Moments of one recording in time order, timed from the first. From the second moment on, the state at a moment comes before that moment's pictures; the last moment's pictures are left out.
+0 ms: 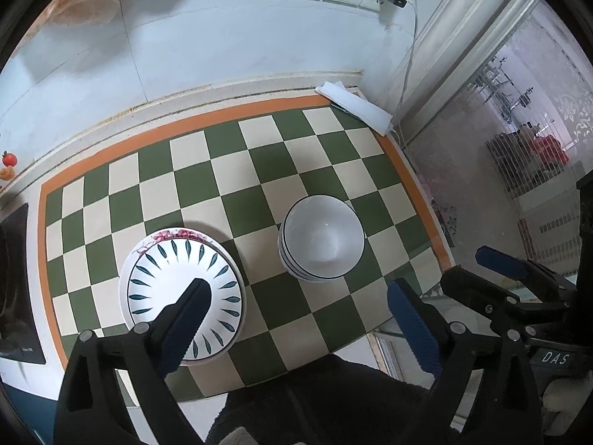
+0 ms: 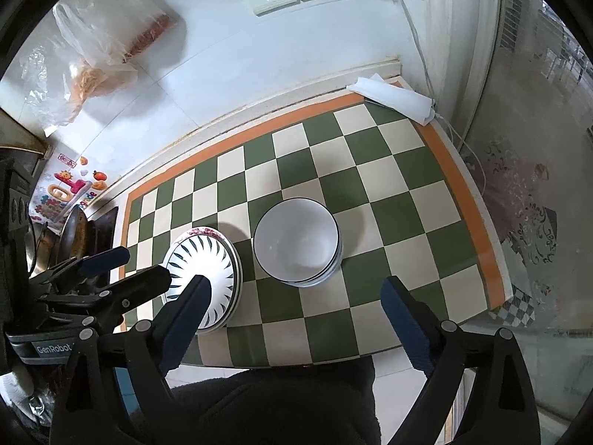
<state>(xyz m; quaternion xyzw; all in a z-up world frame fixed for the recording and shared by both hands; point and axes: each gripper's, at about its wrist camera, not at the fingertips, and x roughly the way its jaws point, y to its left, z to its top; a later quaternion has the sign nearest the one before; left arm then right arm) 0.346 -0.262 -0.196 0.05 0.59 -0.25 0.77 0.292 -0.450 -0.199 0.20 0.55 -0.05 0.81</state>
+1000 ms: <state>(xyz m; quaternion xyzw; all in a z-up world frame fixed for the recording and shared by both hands) 0.453 -0.314 -0.411 -0.05 0.76 -0.20 0.61 0.368 -0.522 -0.440 0.40 0.61 0.06 0.68</state>
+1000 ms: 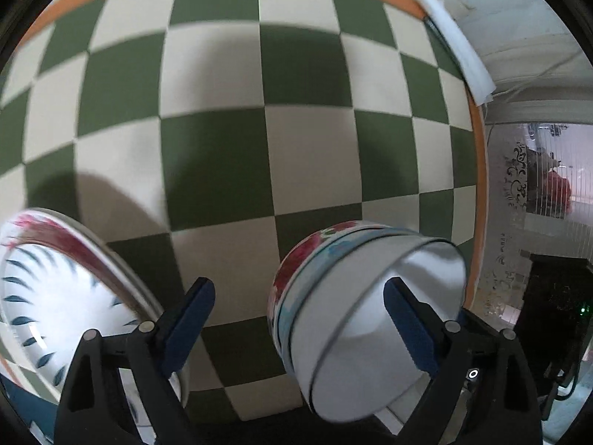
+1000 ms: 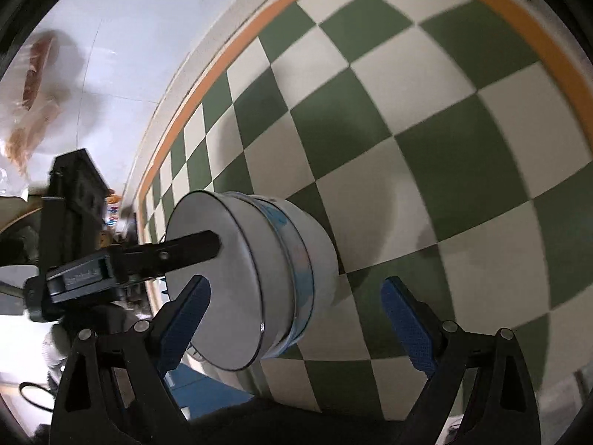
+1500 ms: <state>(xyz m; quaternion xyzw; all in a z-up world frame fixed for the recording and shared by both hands) 0.439 -0.311 -0.424 -0.11 0.75 -0.23 0.61 0.378 -0.505 -0.490 0.42 0.62 0.11 0.65</state>
